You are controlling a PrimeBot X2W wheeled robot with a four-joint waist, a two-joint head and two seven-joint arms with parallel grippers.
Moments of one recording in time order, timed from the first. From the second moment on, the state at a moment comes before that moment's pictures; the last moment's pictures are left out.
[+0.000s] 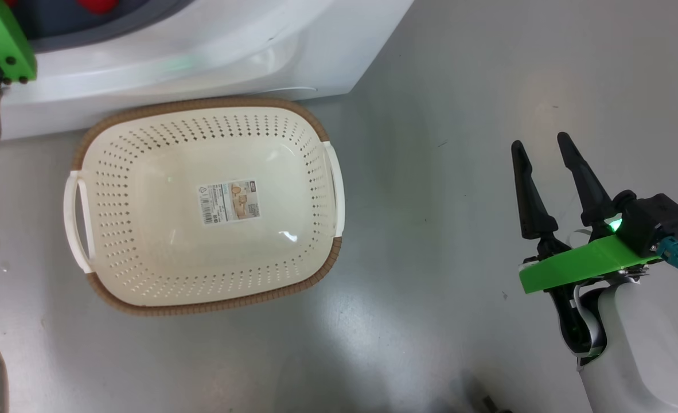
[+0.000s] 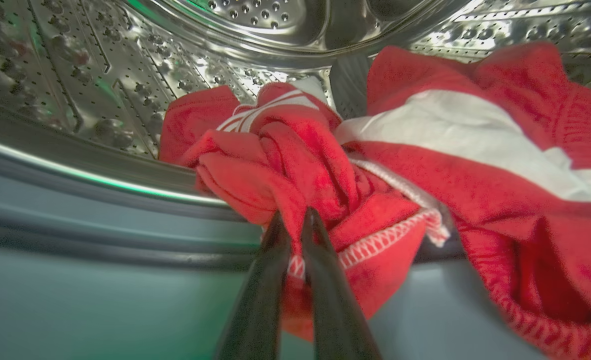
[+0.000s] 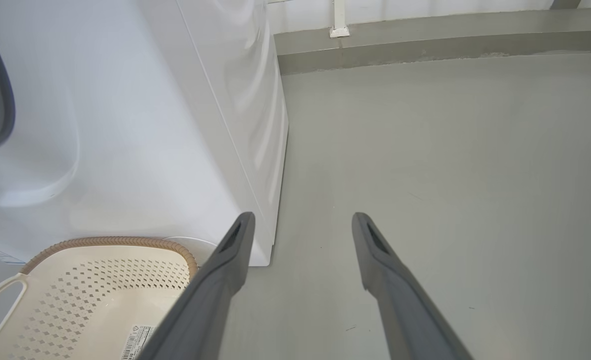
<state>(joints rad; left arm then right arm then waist) -1.33 0.26 -0.09 1.12 -0.22 -0.01 0.06 -0.37 -0.05 0.03 0.29 0.32 0.12 -0.26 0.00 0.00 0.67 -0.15</state>
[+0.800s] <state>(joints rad) -0.96 0.19 -0.01 0.66 -0.37 -0.12 -0.25 -0.37 -0.05 0.01 0.27 0.31 0.12 -0.26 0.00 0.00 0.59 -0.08</state>
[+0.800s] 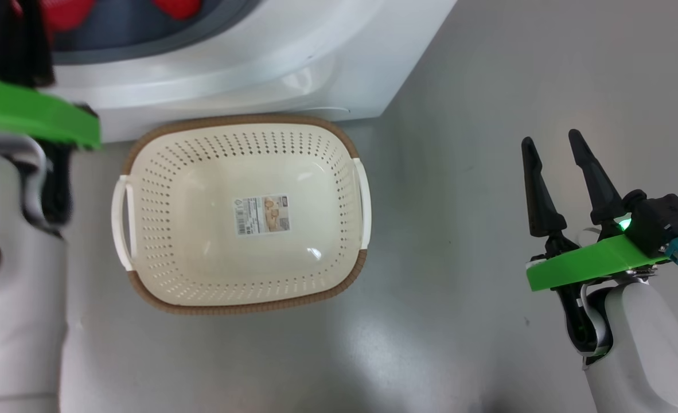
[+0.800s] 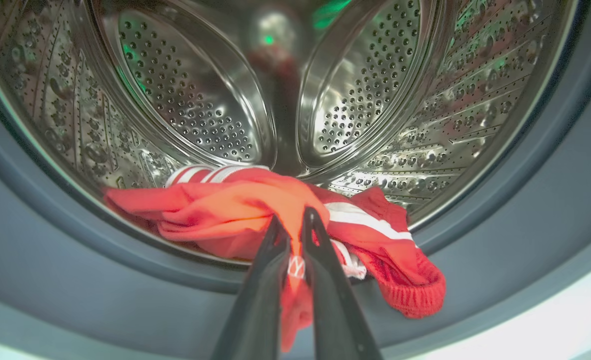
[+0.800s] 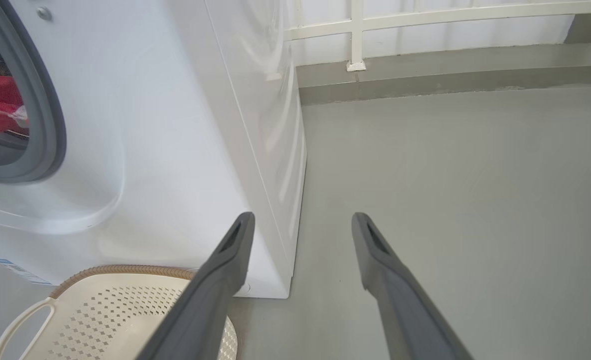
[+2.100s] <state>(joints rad) -0.36 0.10 -0.06 0.28 -0.37 -0.12 -0.25 -0.20 -0.05 0.00 0.32 0.31 0.12 -0.26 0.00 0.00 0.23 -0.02</state>
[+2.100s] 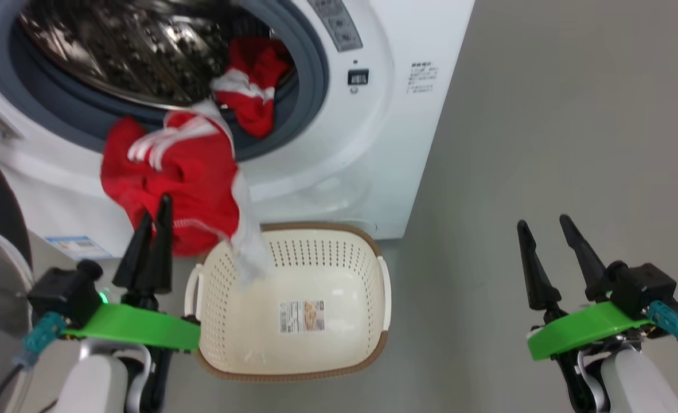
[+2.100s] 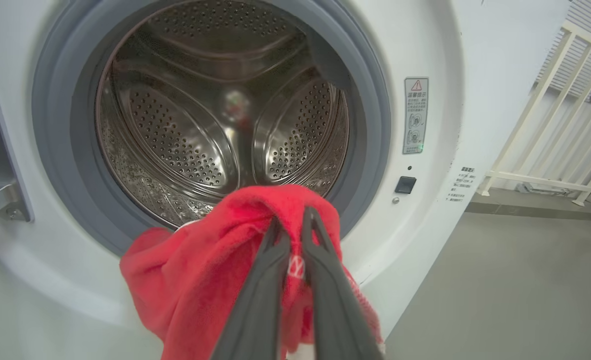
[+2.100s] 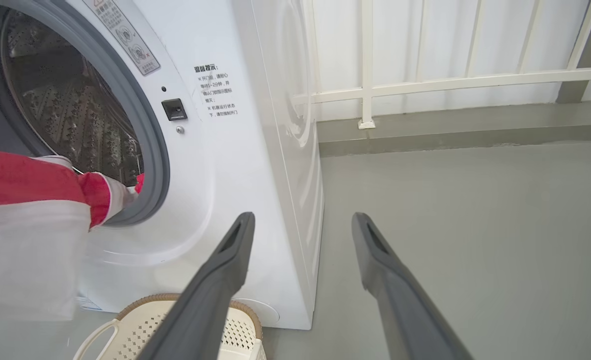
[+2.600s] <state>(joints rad) -0.26 0.09 -0.10 0.20 -0.40 -0.12 -0.21 -0.16 -0.05 0.00 0.32 0.31 0.12 -0.26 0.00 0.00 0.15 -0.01</state>
